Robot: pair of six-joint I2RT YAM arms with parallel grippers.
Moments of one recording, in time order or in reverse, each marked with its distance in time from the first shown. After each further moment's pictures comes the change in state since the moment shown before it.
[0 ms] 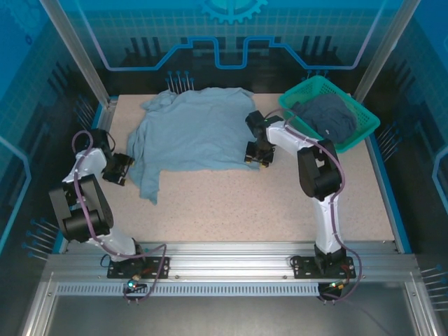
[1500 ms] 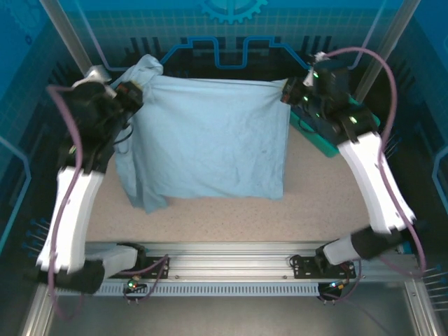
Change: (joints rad) left arm -0.489 -0.343 0.533 0.146 -0.232 0.124; right arm -0.083 -0.647 0.212 0.160 0.152 -0.106
